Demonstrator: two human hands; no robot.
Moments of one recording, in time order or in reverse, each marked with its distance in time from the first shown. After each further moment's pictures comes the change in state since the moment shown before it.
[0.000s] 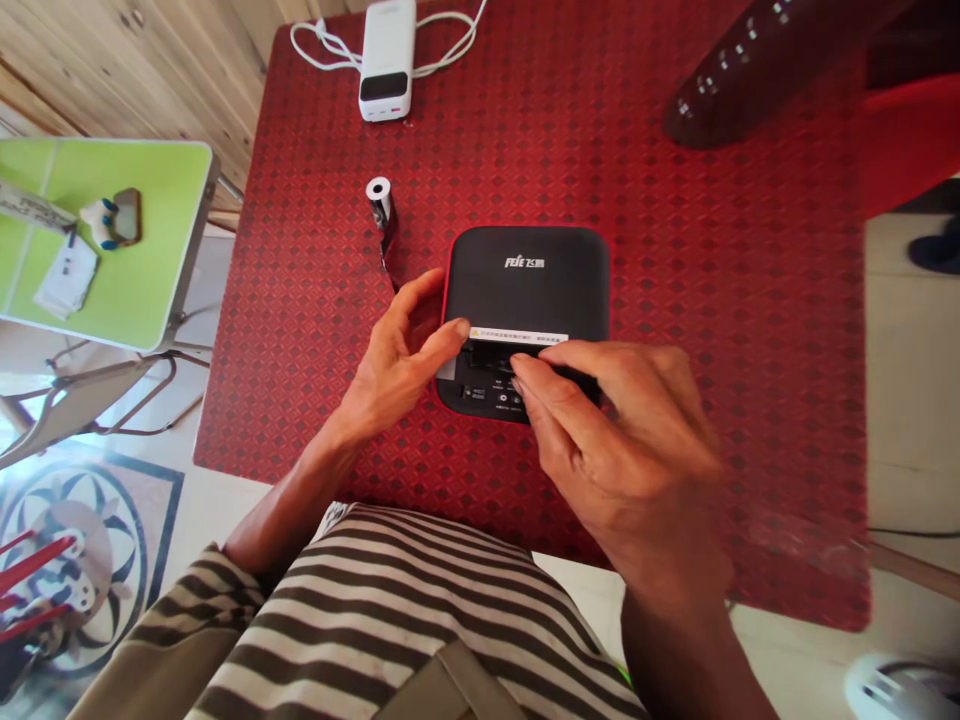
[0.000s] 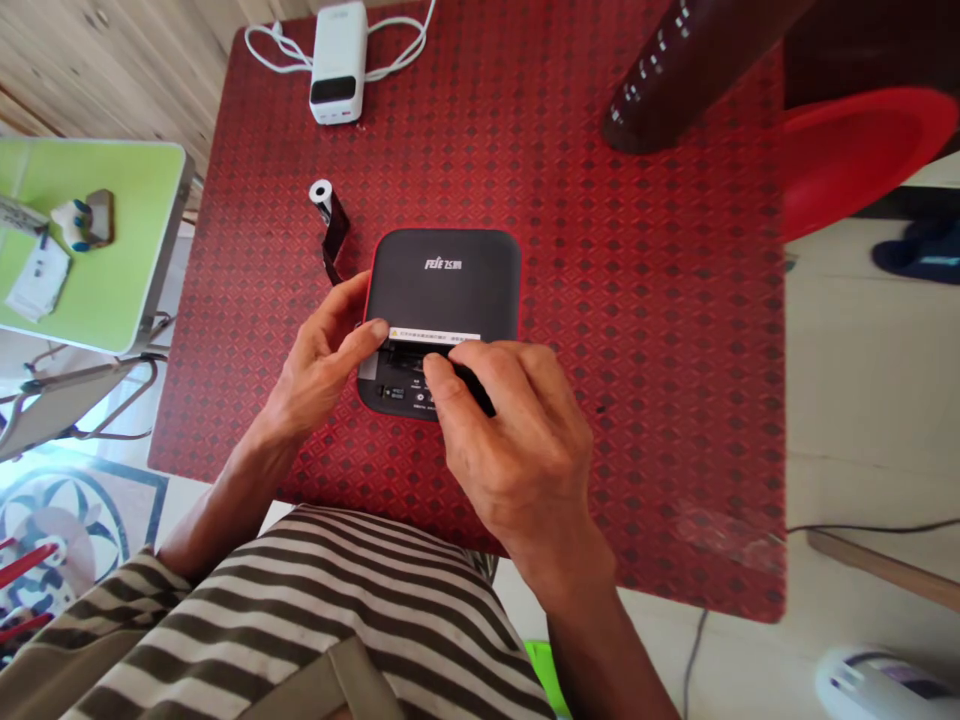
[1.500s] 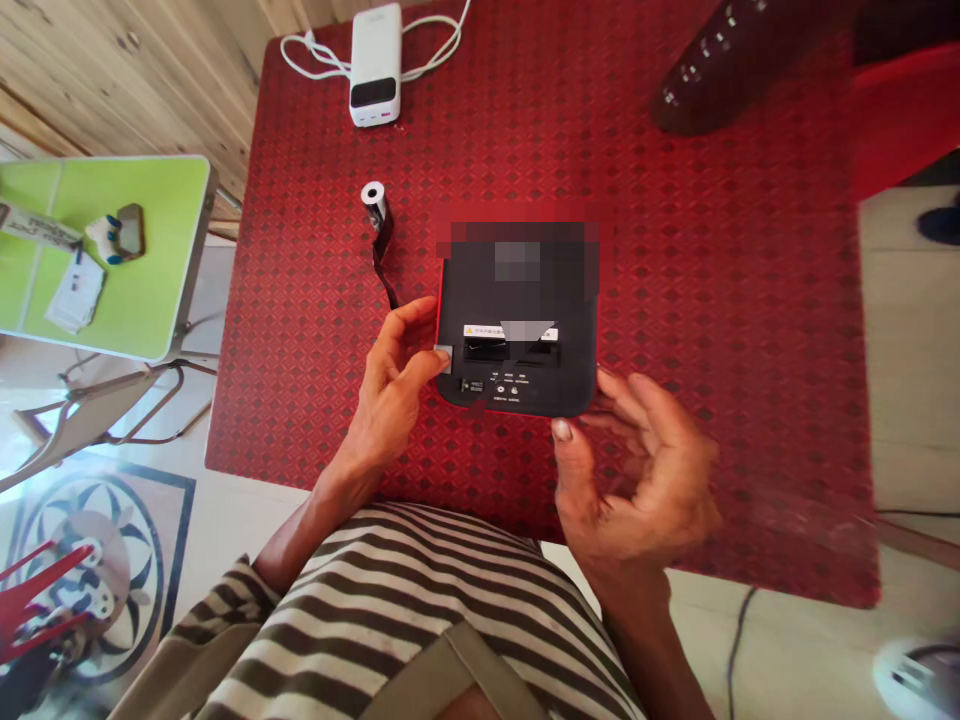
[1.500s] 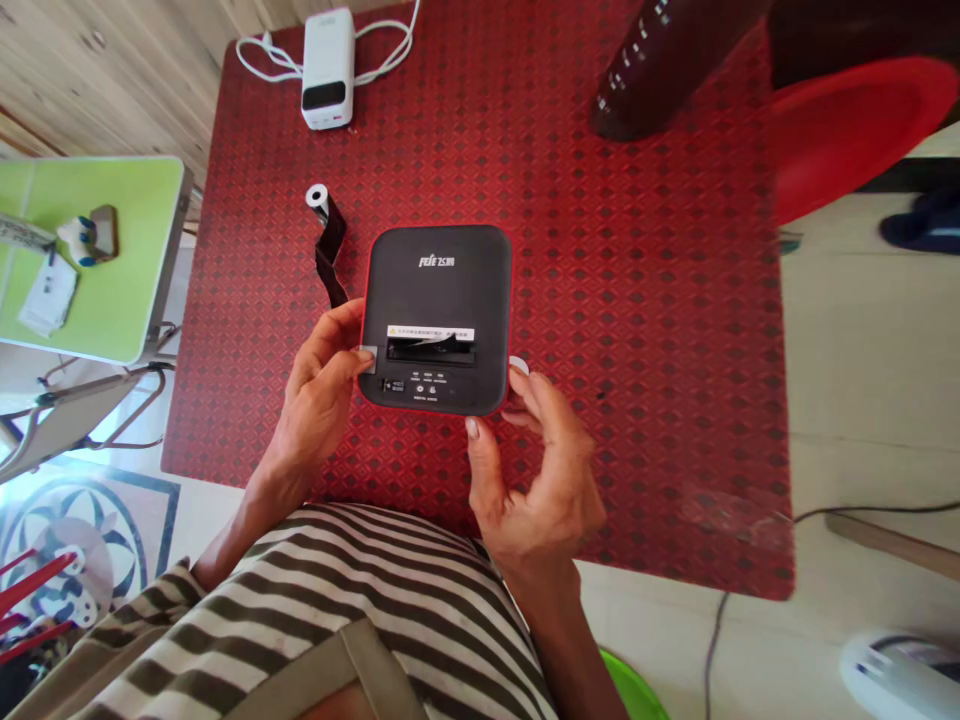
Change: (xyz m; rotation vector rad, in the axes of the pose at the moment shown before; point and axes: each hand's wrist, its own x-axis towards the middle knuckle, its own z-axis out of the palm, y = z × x) left_hand -0.031 -0.004 0.014 -0.125 0.151 -0.120; right_hand -0.068 -0.016 0.028 0.136 0.349 0.345
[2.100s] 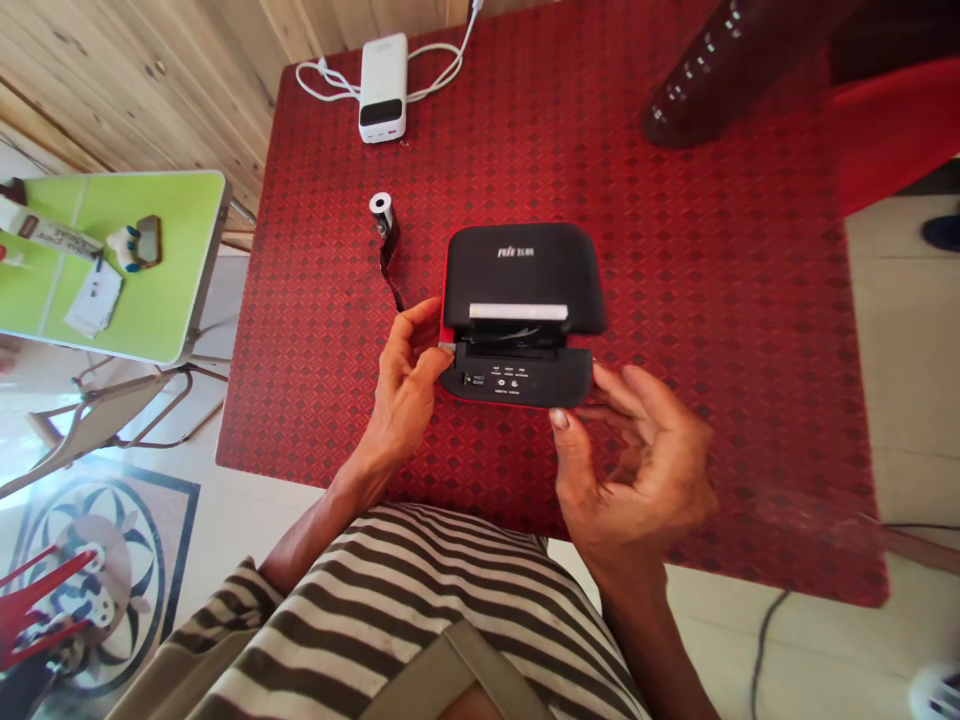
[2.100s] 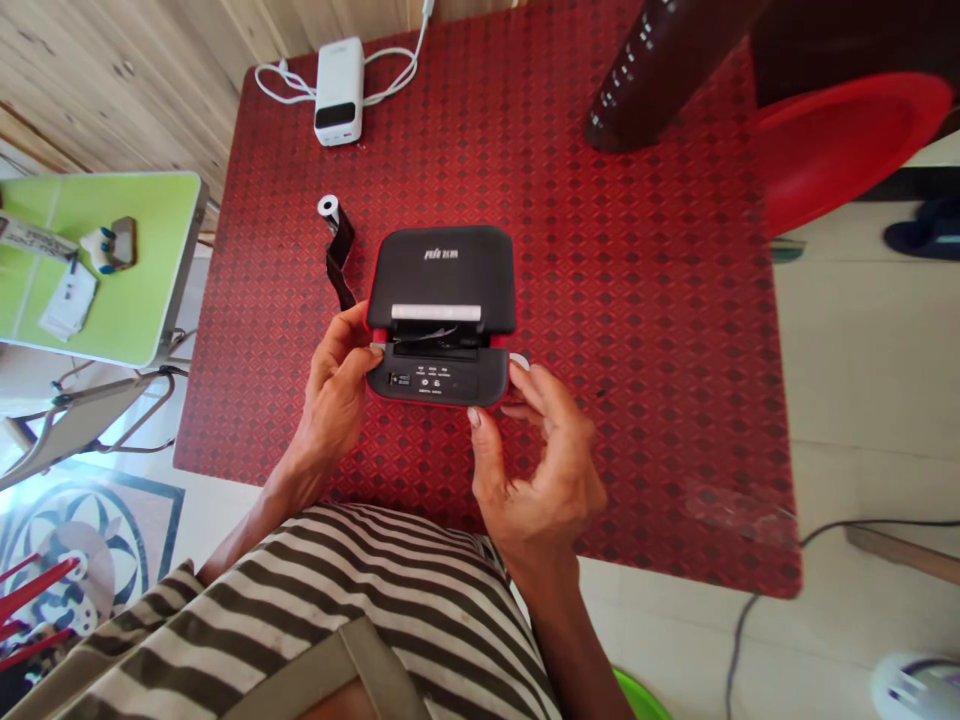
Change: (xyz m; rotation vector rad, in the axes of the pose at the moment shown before) left_hand 0.003 -0.014 0.004 -0.013 0.056 0.072; right_hand -0.001 0.002 0.002 0.063 -0.031 0.068
